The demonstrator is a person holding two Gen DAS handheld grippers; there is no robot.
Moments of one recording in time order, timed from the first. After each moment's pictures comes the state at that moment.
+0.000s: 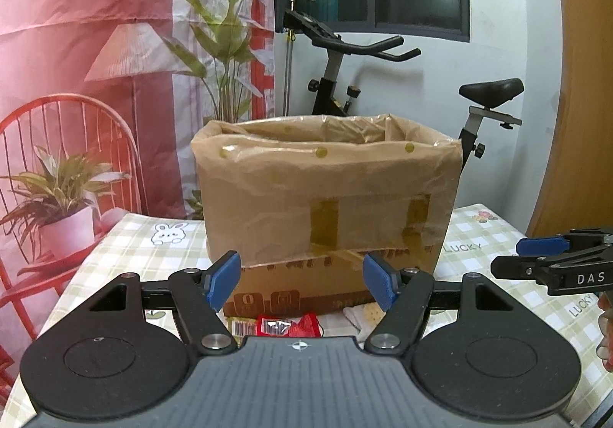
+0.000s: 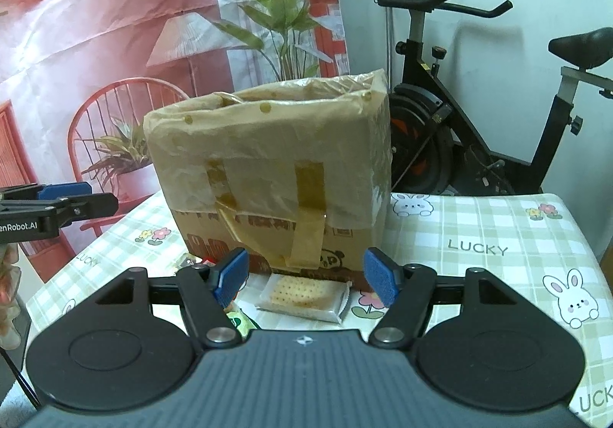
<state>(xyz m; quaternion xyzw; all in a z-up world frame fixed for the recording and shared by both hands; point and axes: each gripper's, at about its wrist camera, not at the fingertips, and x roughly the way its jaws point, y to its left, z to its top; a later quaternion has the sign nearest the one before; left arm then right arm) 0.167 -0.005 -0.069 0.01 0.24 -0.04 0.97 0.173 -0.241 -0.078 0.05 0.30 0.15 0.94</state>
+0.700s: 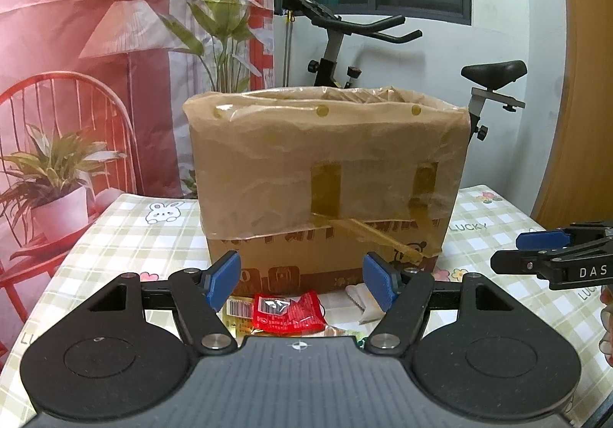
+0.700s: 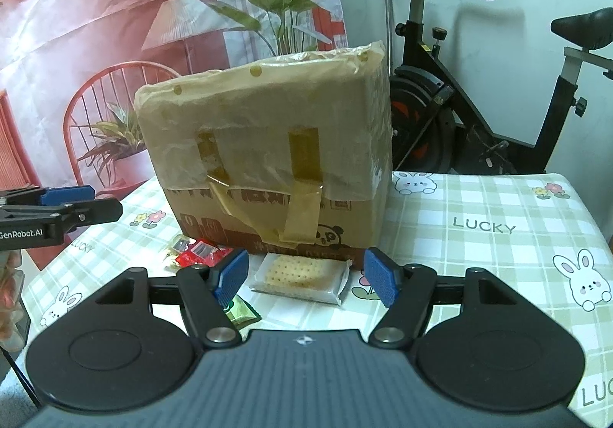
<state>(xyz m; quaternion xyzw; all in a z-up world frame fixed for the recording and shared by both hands) 0.176 -0.004 -0.094 0.01 0.26 -0.04 0.97 0.180 -0.240 -0.103 0.05 0.32 0.16 0.93</state>
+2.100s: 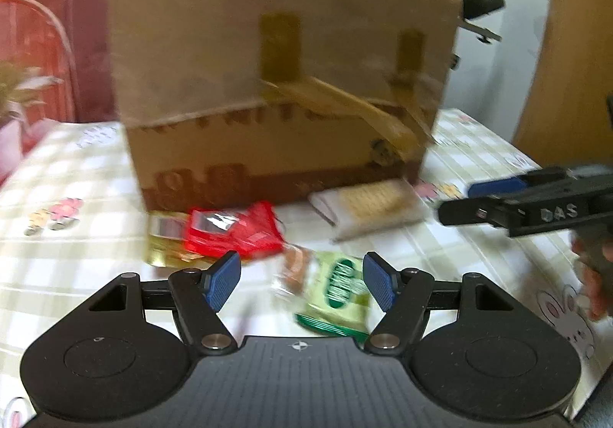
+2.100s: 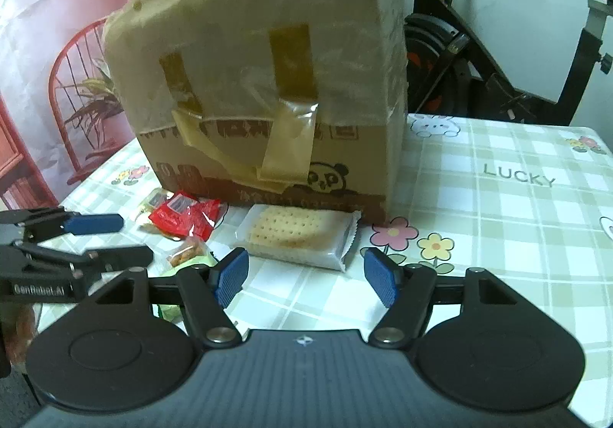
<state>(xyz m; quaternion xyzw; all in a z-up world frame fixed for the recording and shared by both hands) 0.207 -0.018 -0.183 0.00 0.35 -0.12 0.93 0.224 -0.230 -0.172 0.04 0.38 0.17 0.91</state>
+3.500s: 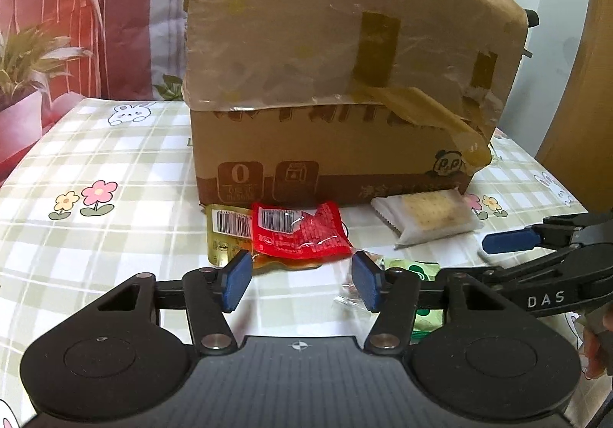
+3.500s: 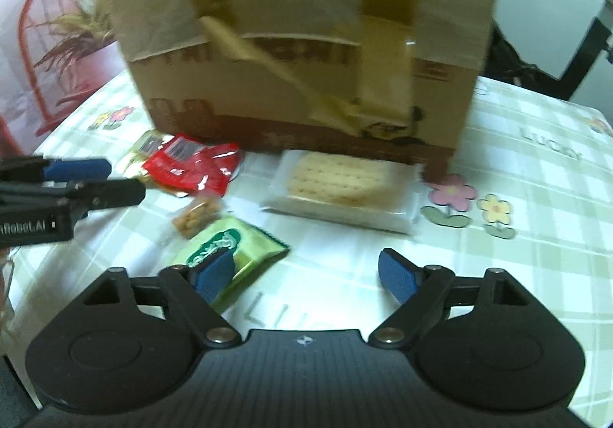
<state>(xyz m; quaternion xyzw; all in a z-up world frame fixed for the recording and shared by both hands) 0.230 0.035 -0.188 -0.03 0.36 -0.09 0.93 0.236 -0.161 -0.198 0.00 0.45 0.13 0.89</state>
